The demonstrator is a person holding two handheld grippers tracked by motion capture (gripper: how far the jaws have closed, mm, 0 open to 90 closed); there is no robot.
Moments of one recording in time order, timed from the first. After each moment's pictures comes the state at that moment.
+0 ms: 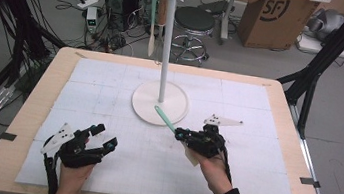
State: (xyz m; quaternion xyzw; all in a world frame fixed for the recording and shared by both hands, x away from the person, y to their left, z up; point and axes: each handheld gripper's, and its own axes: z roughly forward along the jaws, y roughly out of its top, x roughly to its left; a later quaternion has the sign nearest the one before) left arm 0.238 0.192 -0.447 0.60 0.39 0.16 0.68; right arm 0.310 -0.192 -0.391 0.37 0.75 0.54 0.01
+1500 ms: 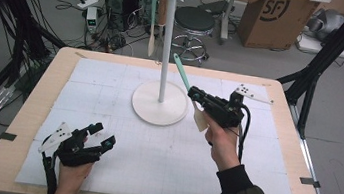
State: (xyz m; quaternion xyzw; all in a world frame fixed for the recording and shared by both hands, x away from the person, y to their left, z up) left arm 0.240 0.196 -0.448 0.59 0.40 0.16 0.68; right arm 0.342 -0.210 -0.313 0.34 0.63 0.70 0.02
